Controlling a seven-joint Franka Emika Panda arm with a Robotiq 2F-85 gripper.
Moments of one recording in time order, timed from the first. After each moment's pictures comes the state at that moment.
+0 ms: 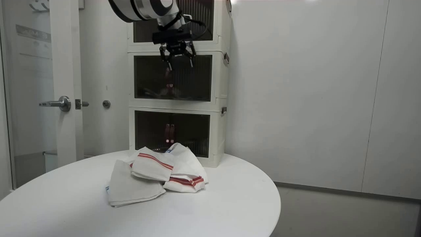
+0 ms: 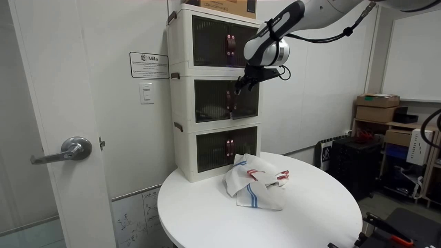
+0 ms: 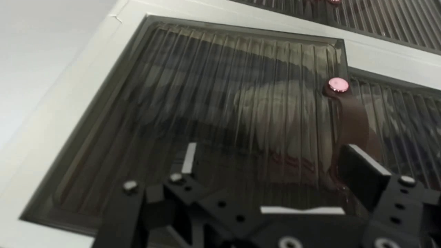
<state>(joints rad) -0.12 0.39 -0.01 -1.60 -0.01 2.66 -0.30</state>
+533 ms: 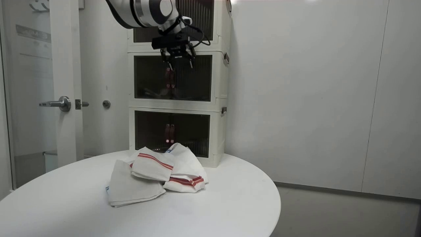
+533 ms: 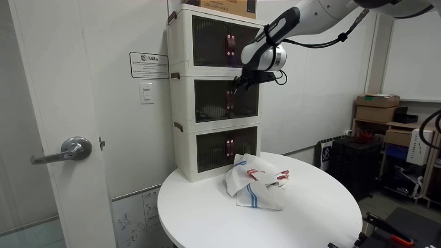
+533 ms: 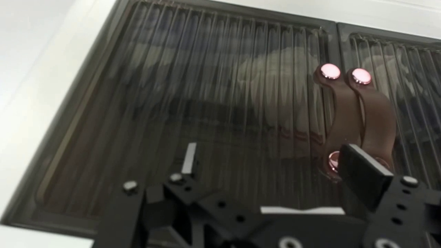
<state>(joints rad) -0.13 0.43 0.01 -1.58 0.01 2.77 -0.24</state>
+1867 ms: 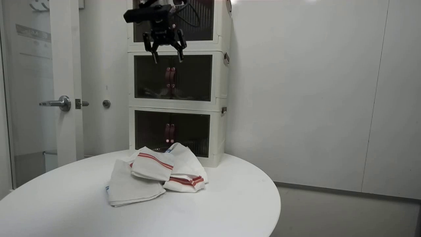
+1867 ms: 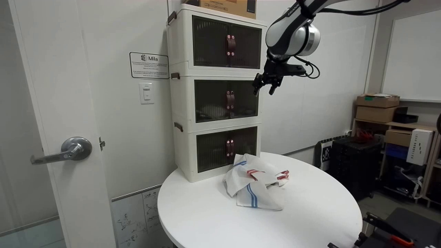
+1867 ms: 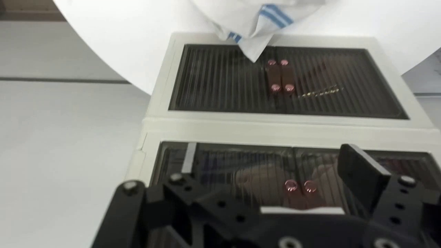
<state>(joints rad) -0.14 0.01 -0.02 -2.06 0.01 2.59 -0.14</state>
